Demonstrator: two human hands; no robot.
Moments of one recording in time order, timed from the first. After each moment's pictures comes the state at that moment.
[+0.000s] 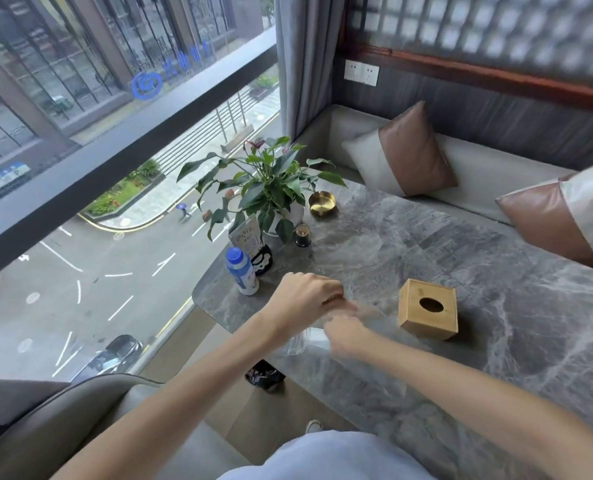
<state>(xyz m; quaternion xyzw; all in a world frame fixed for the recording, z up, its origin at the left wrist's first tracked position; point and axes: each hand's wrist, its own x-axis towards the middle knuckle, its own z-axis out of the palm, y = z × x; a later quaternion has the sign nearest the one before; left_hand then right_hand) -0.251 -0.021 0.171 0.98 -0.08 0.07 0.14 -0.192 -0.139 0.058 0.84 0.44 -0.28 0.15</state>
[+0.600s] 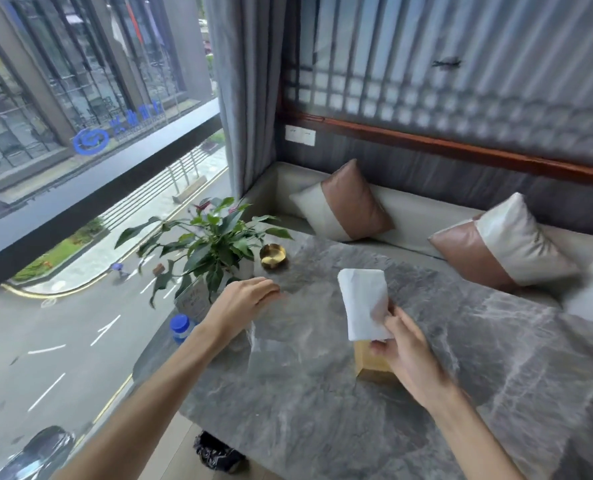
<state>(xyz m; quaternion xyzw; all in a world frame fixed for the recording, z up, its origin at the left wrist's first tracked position) -0.174 0.030 0.183 0.96 -0.12 0.19 0.17 -0.144 -0.269 0.182 0.60 0.04 -0.25 -0.76</state>
